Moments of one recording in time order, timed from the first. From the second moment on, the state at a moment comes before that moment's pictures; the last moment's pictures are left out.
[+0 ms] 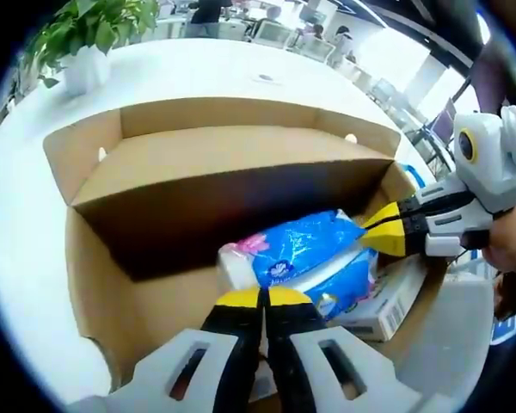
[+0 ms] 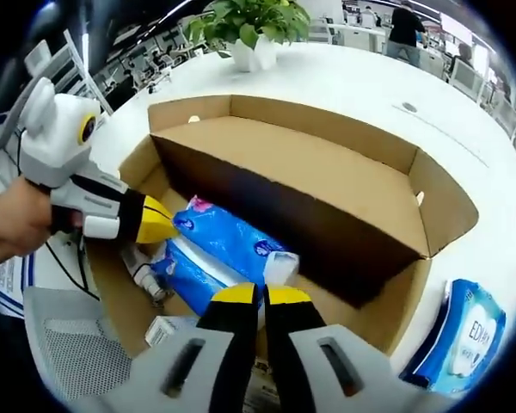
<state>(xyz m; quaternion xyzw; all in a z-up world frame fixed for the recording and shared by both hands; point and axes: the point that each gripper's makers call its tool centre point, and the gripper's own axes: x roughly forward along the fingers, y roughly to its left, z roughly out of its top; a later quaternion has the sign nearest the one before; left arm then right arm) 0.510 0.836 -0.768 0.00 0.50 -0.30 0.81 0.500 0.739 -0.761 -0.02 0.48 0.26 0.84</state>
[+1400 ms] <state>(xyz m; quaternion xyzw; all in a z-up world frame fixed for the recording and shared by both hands) 0.510 0.843 -0.733 -0.02 0.48 -0.31 0.82 0.503 0.745 -0.724 -0.01 0.45 0.27 0.85</state>
